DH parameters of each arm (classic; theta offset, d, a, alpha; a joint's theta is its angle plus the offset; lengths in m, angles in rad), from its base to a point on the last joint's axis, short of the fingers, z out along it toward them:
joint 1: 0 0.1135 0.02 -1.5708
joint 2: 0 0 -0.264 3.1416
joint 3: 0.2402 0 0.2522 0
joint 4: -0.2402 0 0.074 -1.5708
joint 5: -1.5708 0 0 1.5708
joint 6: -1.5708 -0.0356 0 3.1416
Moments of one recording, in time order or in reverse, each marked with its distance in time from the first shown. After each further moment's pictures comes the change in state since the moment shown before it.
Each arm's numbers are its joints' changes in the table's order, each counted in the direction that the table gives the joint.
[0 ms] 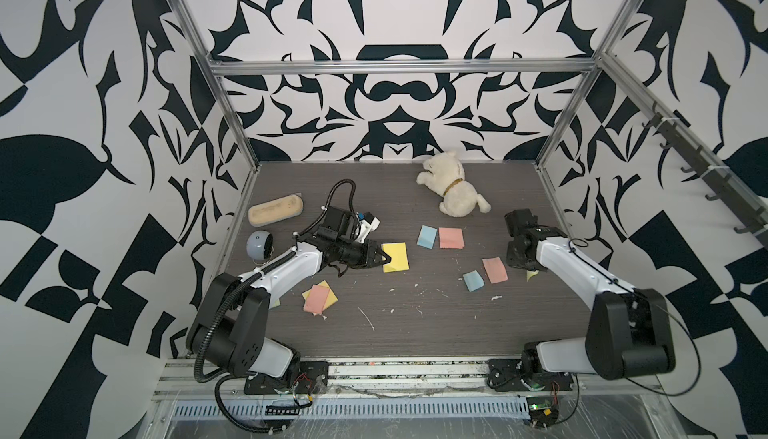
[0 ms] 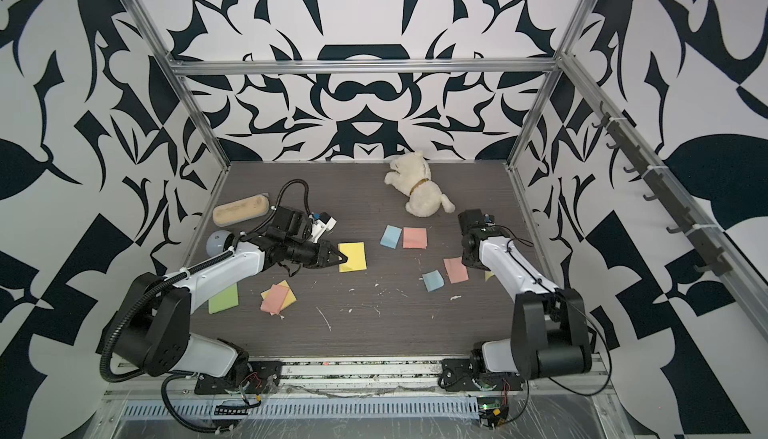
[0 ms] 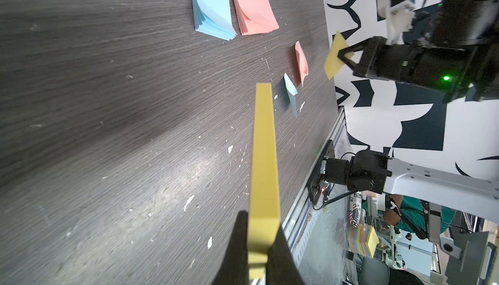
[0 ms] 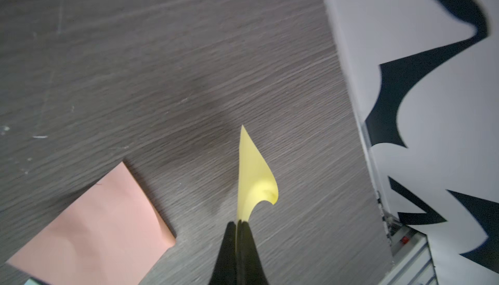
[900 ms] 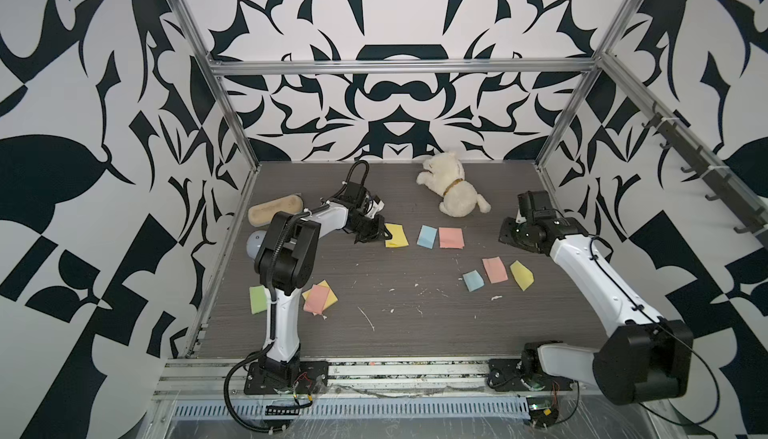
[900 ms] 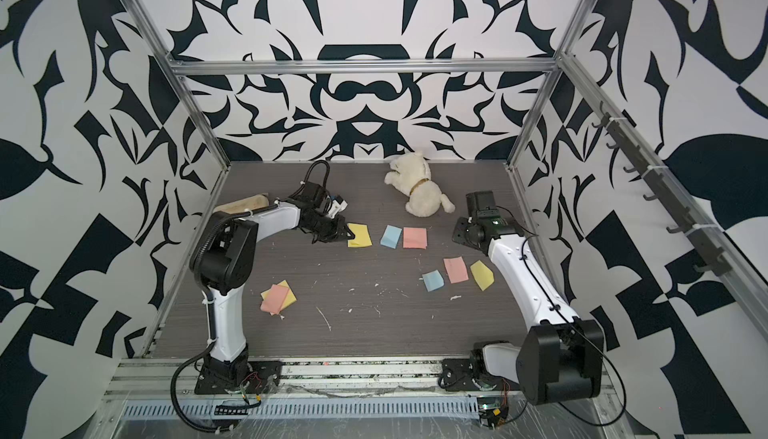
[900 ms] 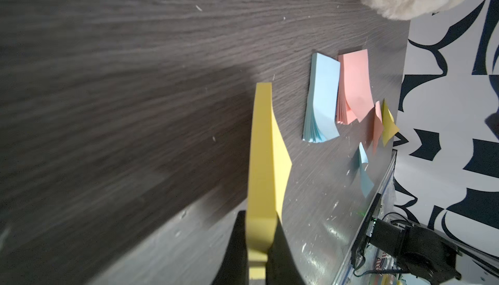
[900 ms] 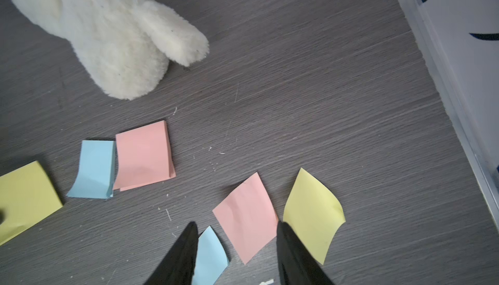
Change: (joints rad) left arm 0.052 0.620 0.549 -0.187 0.108 -0.098; right arm 0.025 -0.175 0.164 -0.001 0.350 -0.045
